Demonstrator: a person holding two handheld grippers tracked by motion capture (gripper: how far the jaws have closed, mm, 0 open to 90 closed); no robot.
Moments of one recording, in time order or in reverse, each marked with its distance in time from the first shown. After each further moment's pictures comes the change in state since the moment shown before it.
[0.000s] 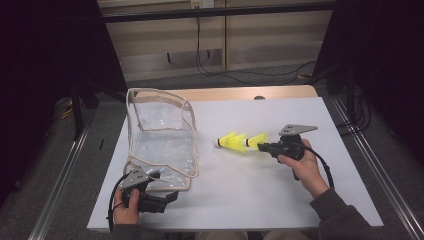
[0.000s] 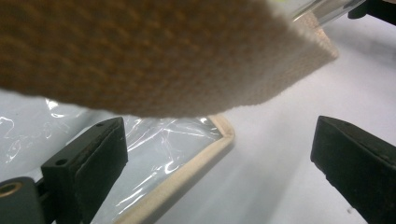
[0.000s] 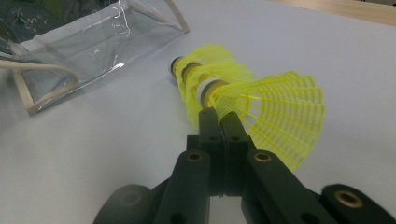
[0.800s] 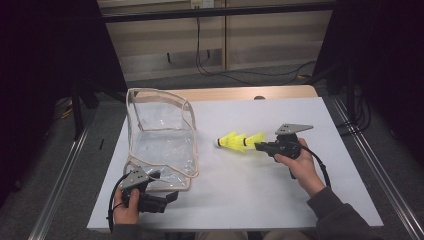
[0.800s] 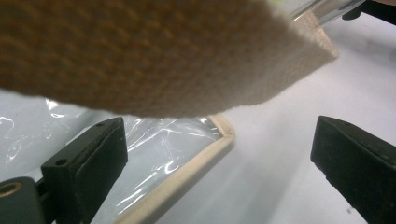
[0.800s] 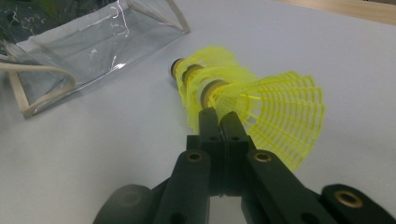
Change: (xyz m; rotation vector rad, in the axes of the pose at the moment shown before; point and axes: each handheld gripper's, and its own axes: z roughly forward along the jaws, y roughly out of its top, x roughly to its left) left arm 0.000 0.000 0.000 0.000 0.000 0.001; right arm 0.001 0.002 0.010 0.003 0.003 -0.002
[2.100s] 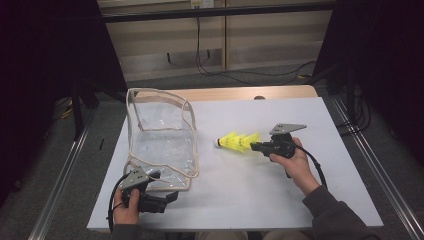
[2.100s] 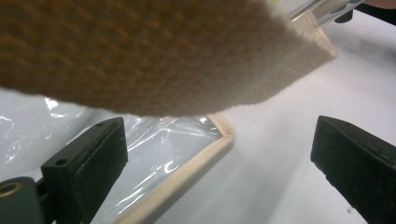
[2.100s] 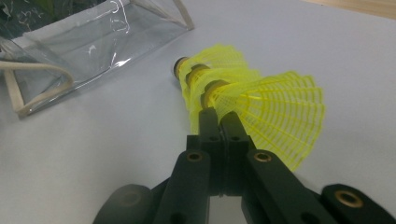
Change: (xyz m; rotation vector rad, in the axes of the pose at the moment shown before) left arm 0.000 0.000 0.000 -0.003 -0.002 -0.001; right arm 0.003 0.002 0.014 0.016 0.008 -0.011
